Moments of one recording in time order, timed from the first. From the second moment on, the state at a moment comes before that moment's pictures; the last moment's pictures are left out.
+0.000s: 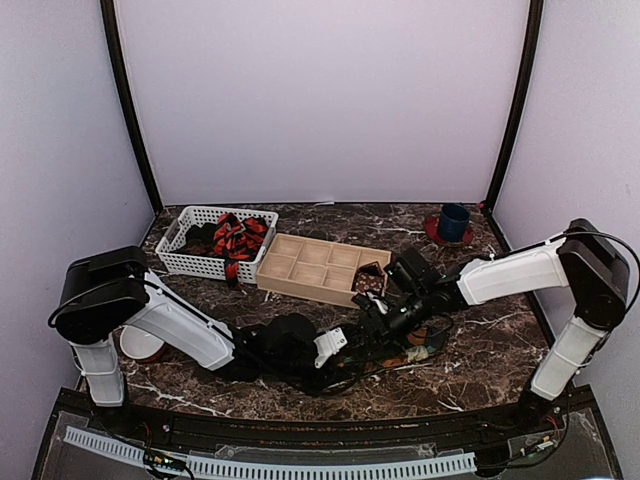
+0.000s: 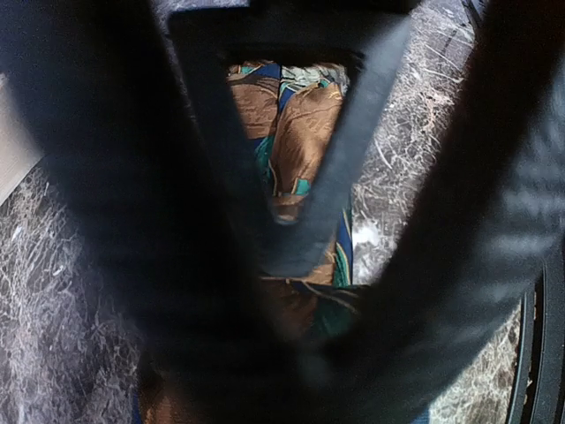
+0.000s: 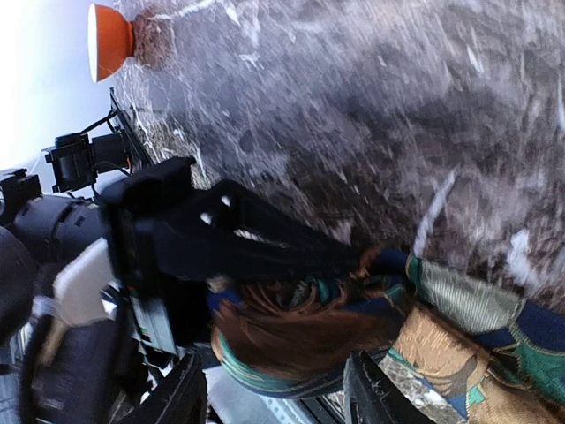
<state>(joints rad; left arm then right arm) -1.20 1.90 0.80 0.42 0.06 -0.04 0.82 1.67 0.88 -0.25 -0.79 0.69</state>
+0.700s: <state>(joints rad) -1.20 1.90 0.81 0.42 0.06 -0.04 0.82 1.69 0.81 -0.13 -0.82 0.75</state>
